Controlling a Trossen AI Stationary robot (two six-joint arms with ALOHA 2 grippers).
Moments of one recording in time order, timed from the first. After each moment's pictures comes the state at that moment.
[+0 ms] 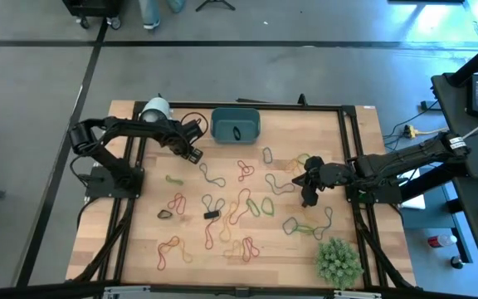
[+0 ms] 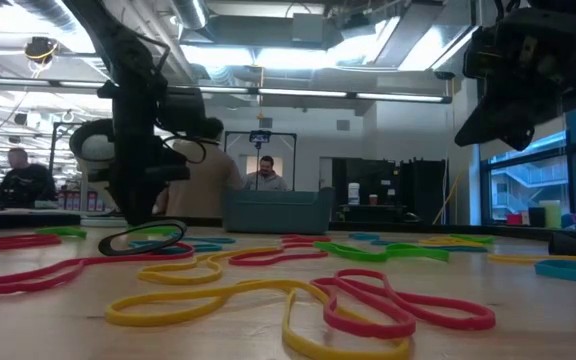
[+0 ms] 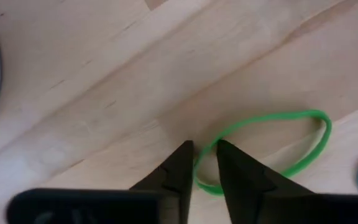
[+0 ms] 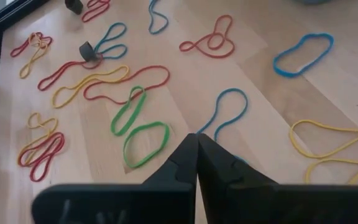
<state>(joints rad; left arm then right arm) 0.52 1.55 0.72 -0.59 -0.09 -0.54 0.22 0.88 0.45 -0.27 0.26 0.68</state>
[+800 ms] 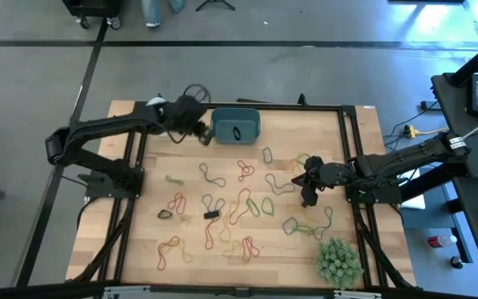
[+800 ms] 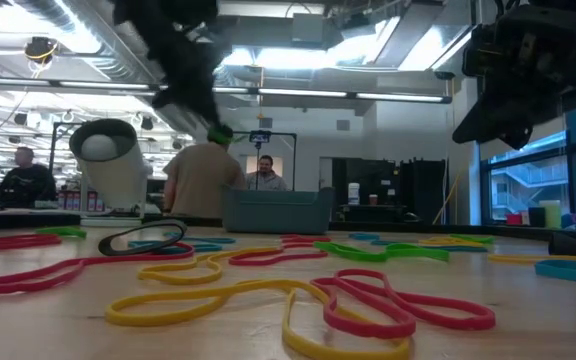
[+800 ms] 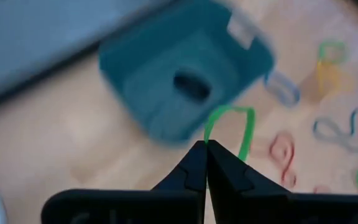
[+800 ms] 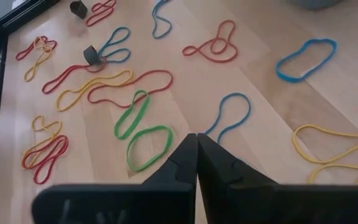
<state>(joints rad) 0.45 1.30 1.08 -0.59 -0.11 -0.42 0.22 0.88 0.45 -0.25 0.26 0.67</state>
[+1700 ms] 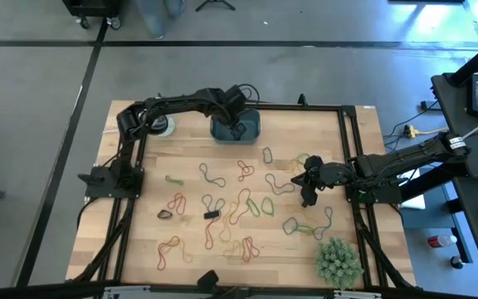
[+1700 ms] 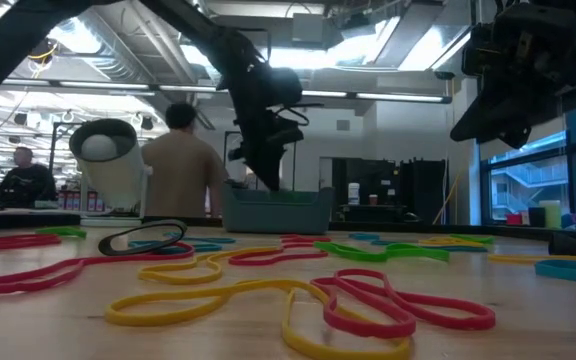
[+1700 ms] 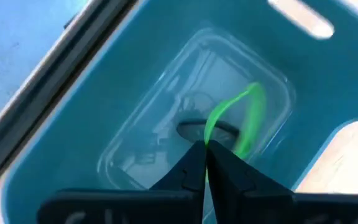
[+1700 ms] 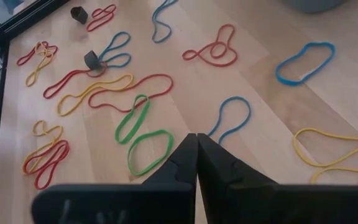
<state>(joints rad) 0.54 2.02 1.60 -0.73 -0.03 -0.14 0.22 0.88 0.45 -0.24 0.27 0.68</state>
